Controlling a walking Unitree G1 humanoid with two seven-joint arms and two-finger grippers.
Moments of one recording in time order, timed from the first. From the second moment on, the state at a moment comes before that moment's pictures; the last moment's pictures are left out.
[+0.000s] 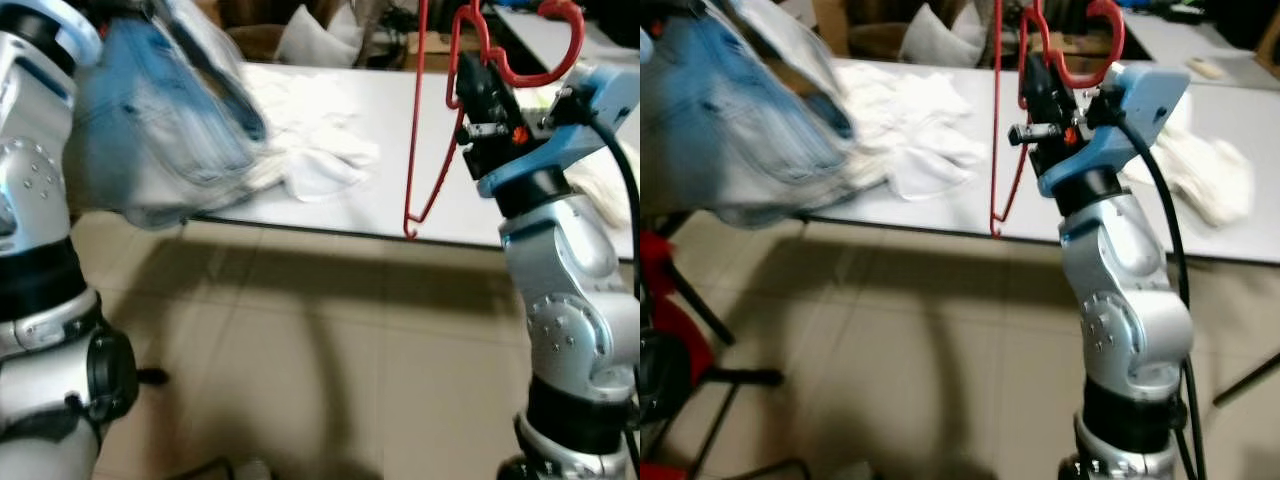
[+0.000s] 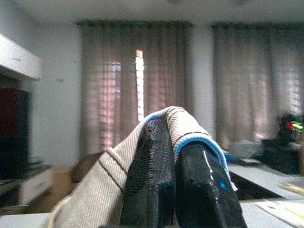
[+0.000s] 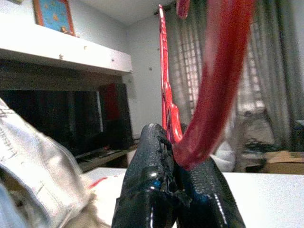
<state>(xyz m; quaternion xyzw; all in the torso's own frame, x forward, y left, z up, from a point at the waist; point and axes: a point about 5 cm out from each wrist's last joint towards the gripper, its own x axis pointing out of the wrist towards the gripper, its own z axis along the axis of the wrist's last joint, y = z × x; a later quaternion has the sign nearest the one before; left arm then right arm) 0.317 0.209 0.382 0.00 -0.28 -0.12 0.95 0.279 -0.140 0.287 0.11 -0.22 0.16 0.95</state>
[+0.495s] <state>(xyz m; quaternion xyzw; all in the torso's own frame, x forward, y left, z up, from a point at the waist) 0.292 0.184 0.271 0.06 0.00 -0.30 0.95 0.254 -0.145 0.231 0.10 -0.08 0.28 0.95</state>
